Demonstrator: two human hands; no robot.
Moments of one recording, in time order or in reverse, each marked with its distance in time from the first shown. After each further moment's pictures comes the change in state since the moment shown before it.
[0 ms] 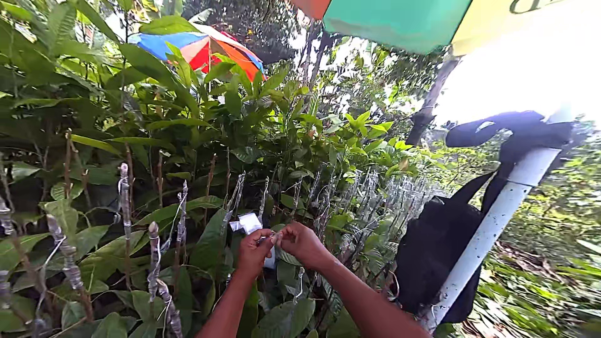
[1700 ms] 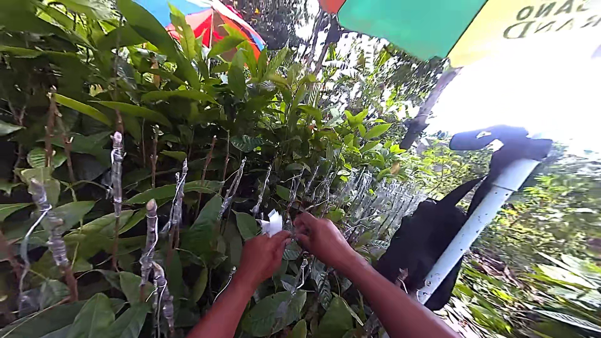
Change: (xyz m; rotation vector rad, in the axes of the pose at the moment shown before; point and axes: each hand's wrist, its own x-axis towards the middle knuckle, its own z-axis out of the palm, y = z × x) left_hand -0.018 0.006 0.016 0.865 -0.190 0.309; right_hand -0.029 -0.021 -0.031 -0.581 -0.009 0.056
